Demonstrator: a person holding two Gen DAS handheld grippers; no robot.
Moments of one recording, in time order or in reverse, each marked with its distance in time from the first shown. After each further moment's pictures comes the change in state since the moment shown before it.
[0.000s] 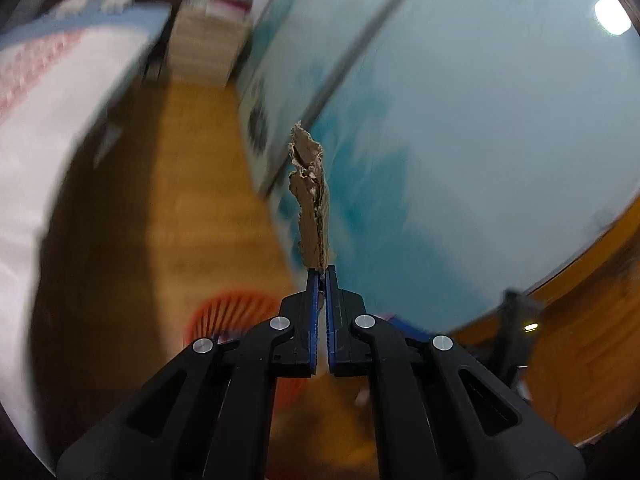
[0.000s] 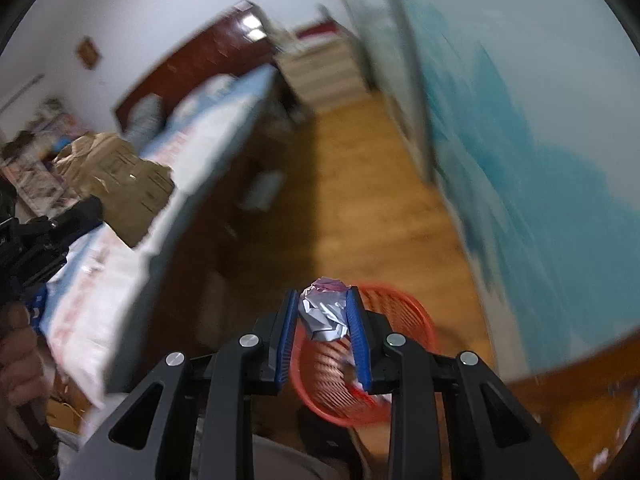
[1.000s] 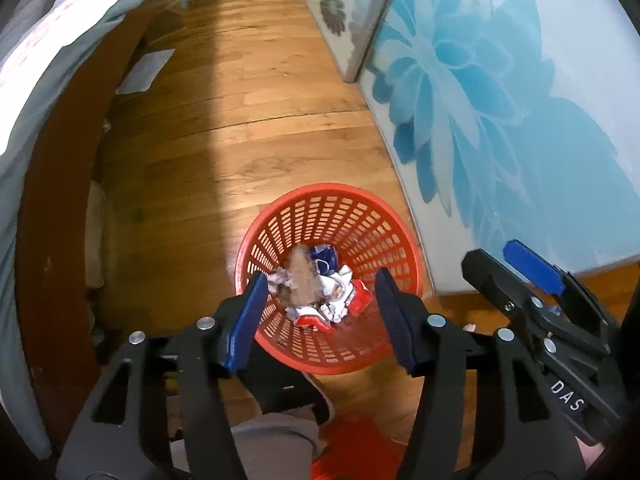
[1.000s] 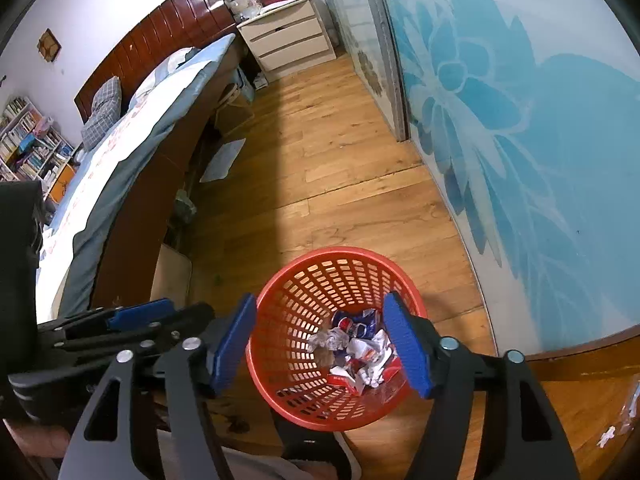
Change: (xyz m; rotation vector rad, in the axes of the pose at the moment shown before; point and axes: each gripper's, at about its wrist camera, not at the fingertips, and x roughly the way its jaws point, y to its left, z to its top) left arm 0.133 0.017 -0.050 0.031 0.308 0.368; right arm 0.100 -0.007 -0.013 0.041 0.074 -0.093
